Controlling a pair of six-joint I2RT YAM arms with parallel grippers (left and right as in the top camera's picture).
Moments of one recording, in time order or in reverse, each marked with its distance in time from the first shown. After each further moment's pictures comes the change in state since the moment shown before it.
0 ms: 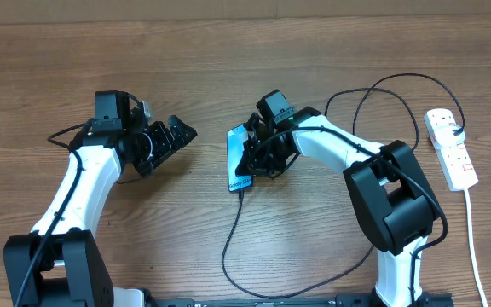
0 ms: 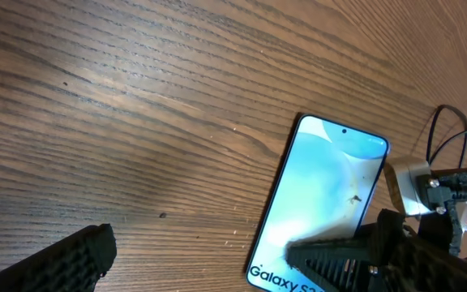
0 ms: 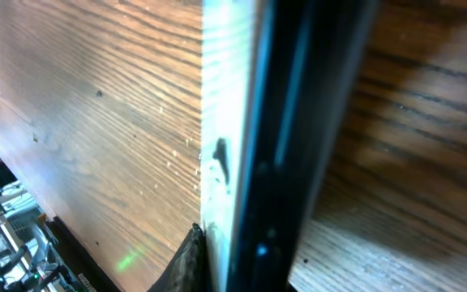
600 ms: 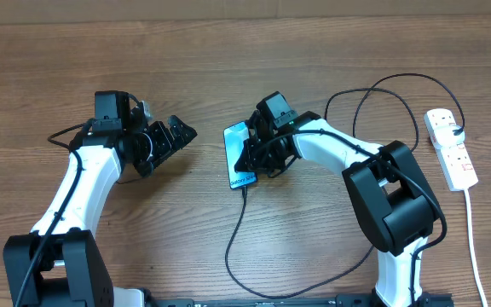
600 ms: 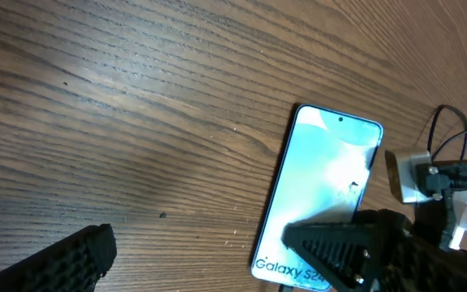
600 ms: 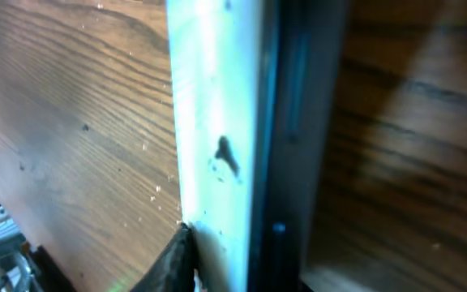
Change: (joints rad) left arm 0.000 0.000 0.000 0.000 0.000 0.000; right arm 0.001 -0.002 -0.043 0.107 0.061 0.043
